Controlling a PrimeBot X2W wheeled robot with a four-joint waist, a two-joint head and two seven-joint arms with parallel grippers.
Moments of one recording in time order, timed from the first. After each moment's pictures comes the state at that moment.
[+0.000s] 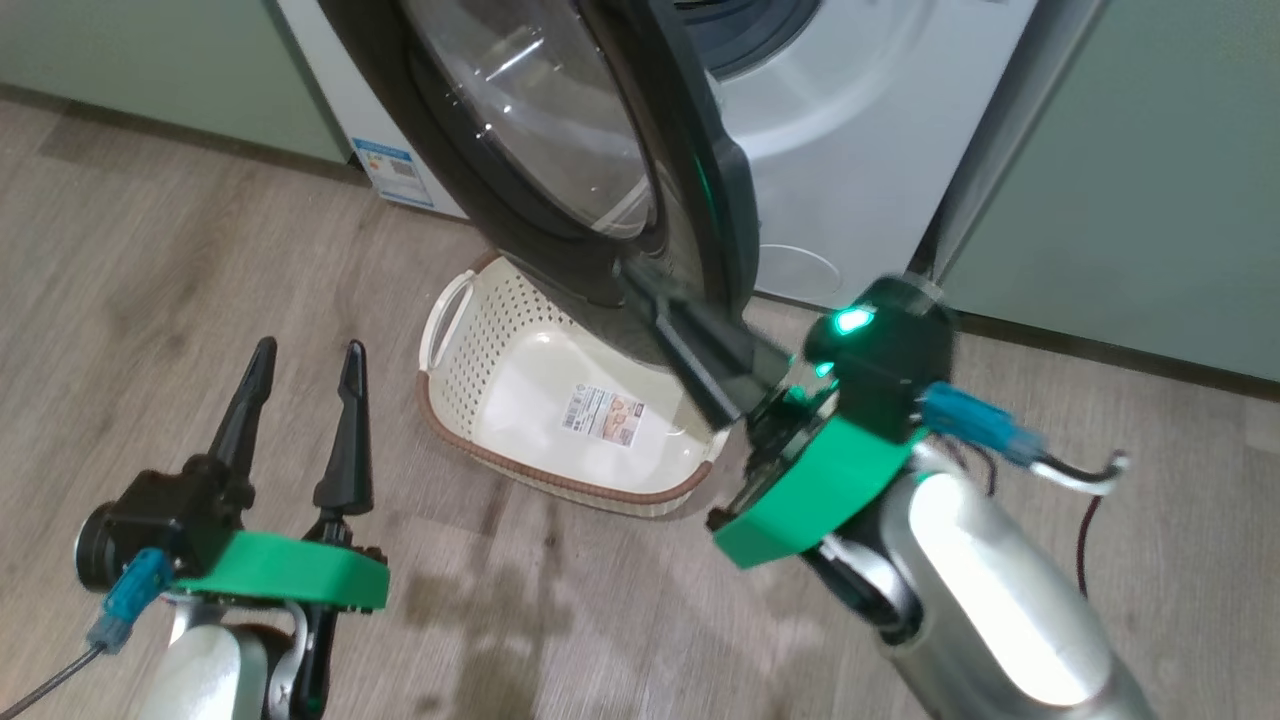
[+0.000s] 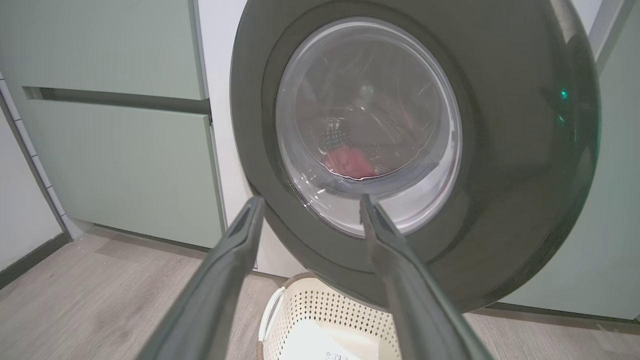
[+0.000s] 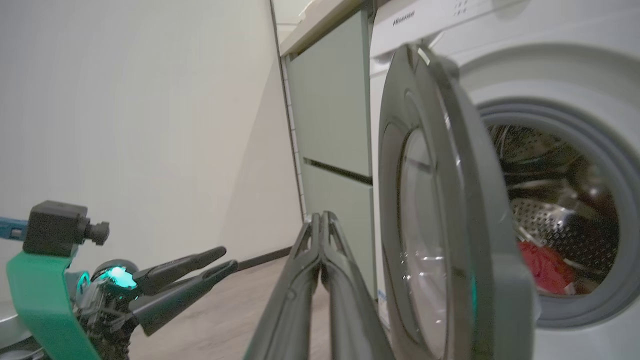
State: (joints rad) left arm -0.06 0.16 -0.10 -0.03 -0.29 0.00 -0.25; right arm -0.42 -0.06 0.54 -0.05 0.33 0.13 -0.04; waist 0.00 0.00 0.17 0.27
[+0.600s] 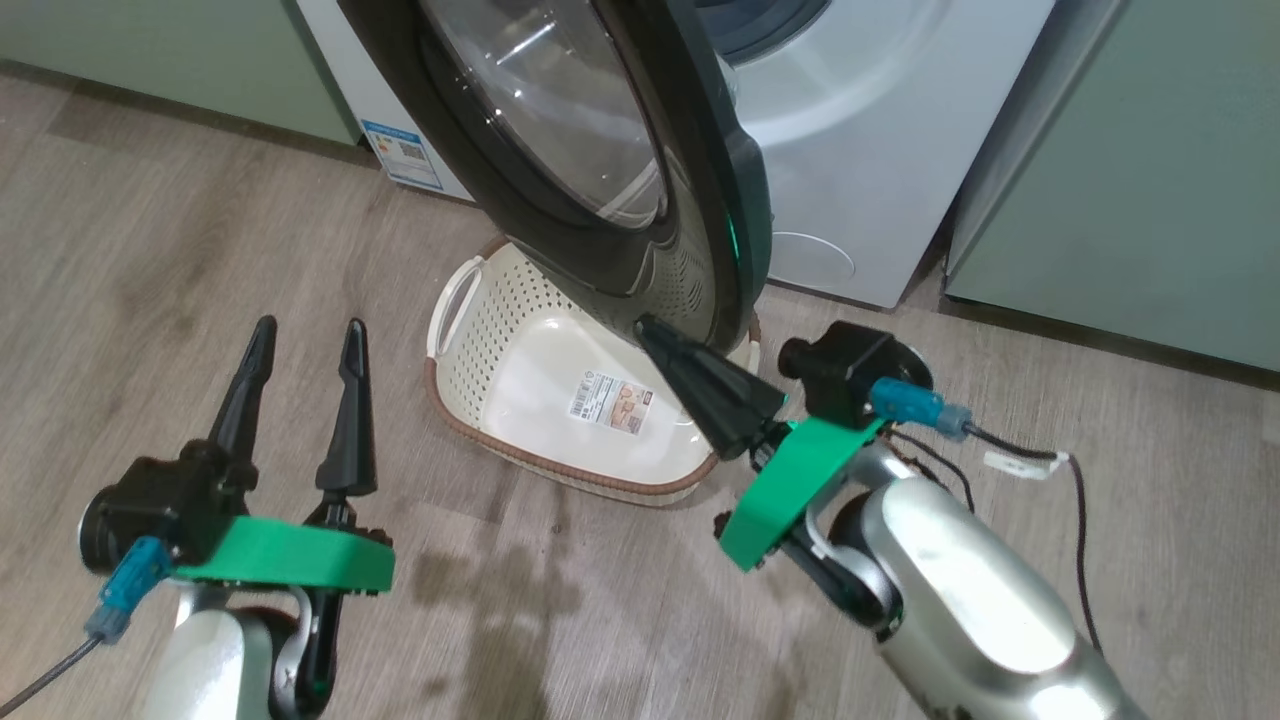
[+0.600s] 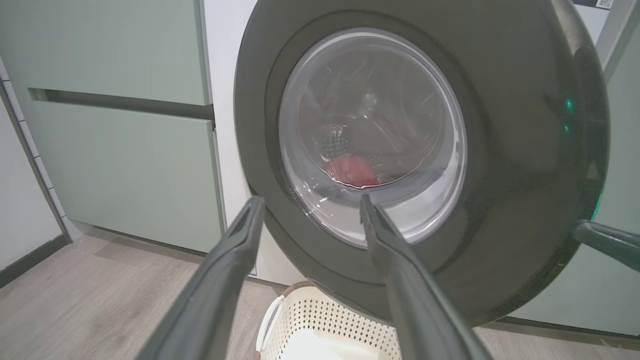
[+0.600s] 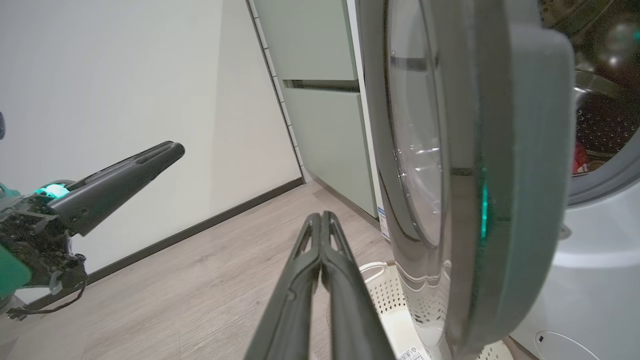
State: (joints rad) left arm -0.09 0.10 -0.06 -0.03 -0.26 -0.04 -0.25; right arm -0.43 -0.07 0.57 0.23 0.41 0.13 -0.06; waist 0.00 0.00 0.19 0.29
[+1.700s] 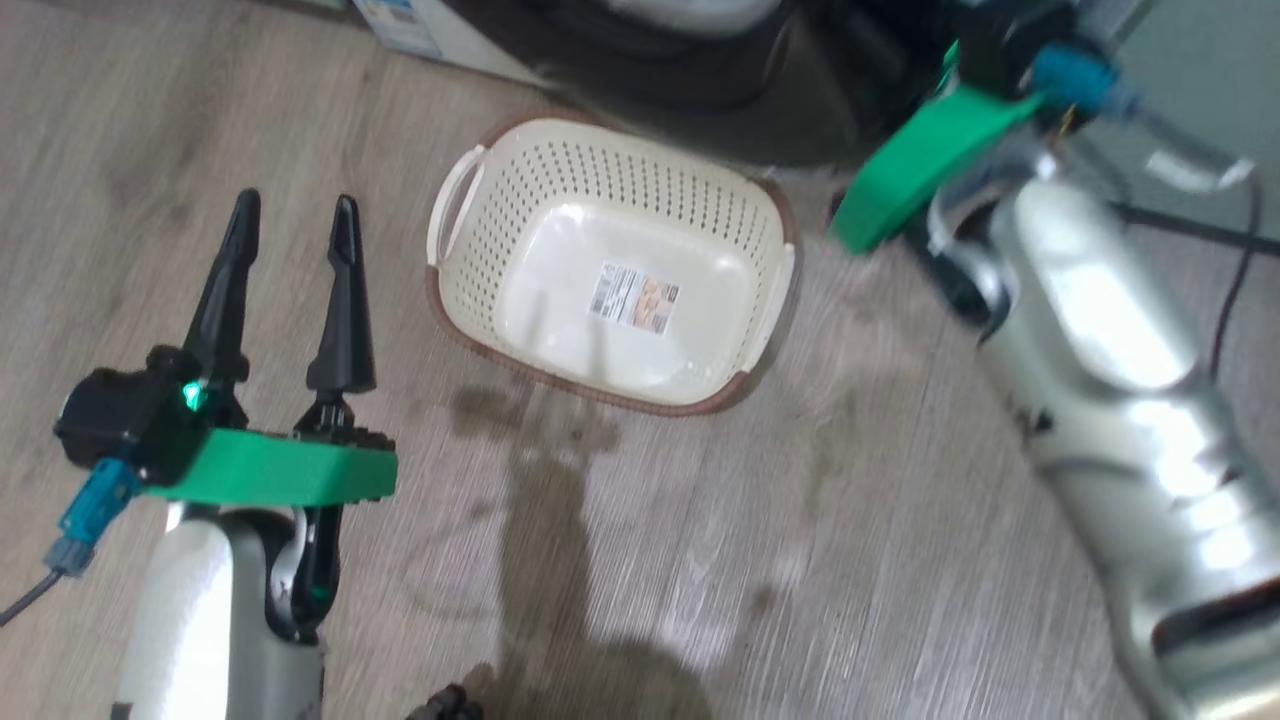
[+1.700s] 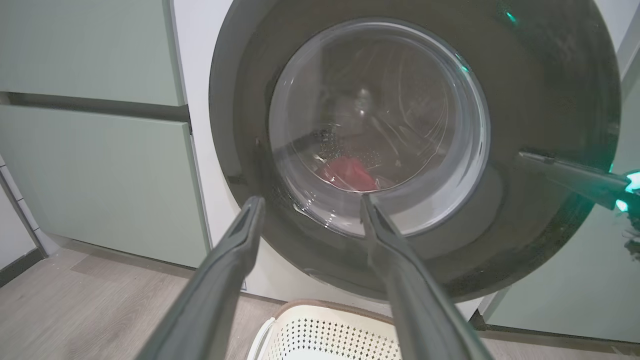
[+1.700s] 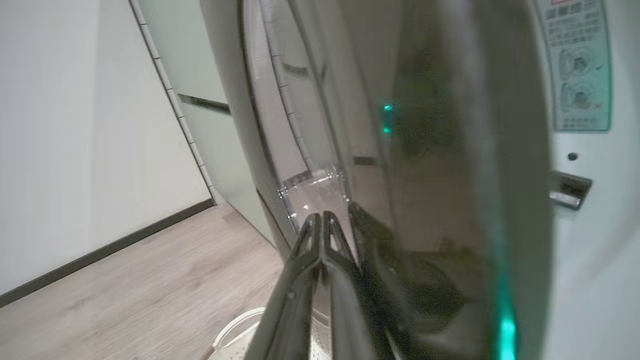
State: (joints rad) left arm -0.22 0.04 -0.03 -0.06 -0.25 -0.09 -0.25; right arm -0.84 -0.10 0.39 0.51 0.33 0.13 -0.09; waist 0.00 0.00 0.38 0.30
